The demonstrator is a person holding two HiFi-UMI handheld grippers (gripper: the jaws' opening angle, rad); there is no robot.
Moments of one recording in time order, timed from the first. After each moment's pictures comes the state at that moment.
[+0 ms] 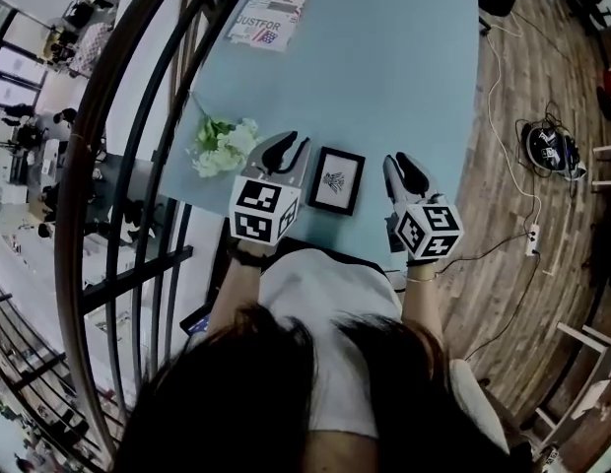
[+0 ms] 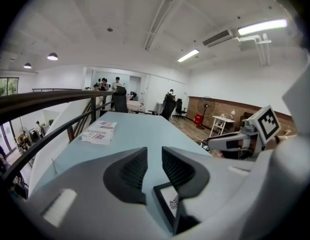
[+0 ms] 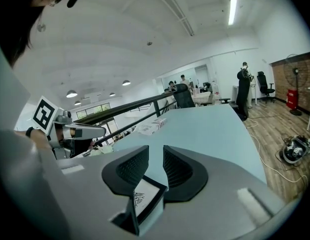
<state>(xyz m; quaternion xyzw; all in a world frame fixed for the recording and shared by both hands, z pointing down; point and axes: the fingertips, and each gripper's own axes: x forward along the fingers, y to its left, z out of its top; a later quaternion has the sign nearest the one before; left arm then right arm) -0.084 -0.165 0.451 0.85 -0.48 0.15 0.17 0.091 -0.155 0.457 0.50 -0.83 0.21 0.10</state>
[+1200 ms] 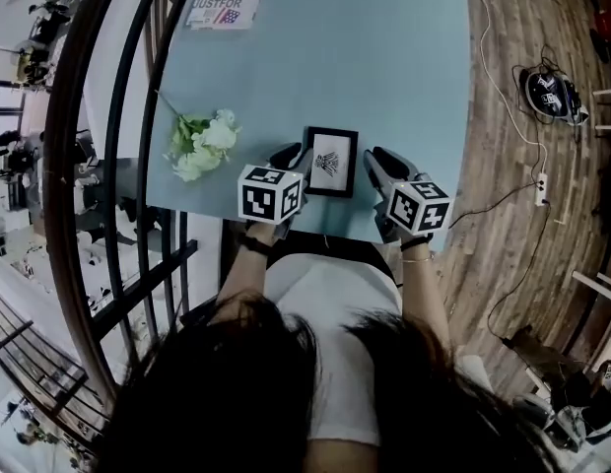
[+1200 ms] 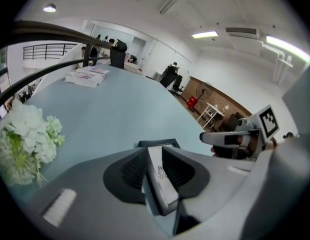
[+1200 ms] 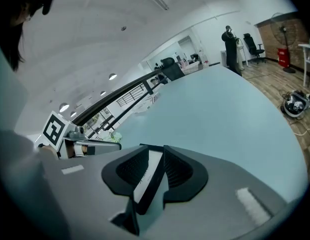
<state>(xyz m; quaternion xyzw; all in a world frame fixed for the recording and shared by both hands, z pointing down) -0.050 -0.141 0.591 0.82 -0.39 0.24 0.36 0.083 -0.133 0.564 0.47 -0.79 0.38 0.12</state>
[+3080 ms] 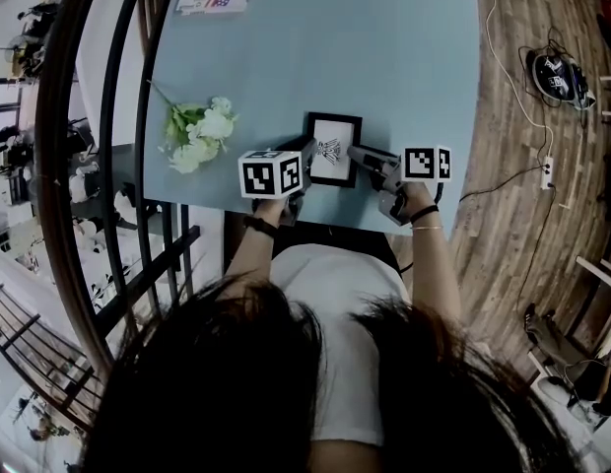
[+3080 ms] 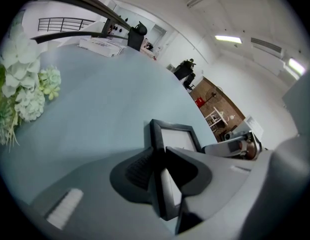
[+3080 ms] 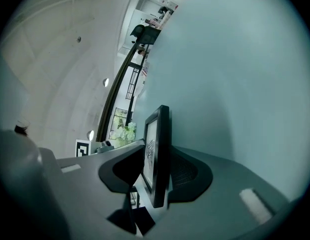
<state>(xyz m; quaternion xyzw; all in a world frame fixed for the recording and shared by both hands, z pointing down) -0.053 -0.136 0.647 0.76 -0.39 0.23 0.47 0.043 -0.115 0.625 0.28 -0.70 0.66 0.05</state>
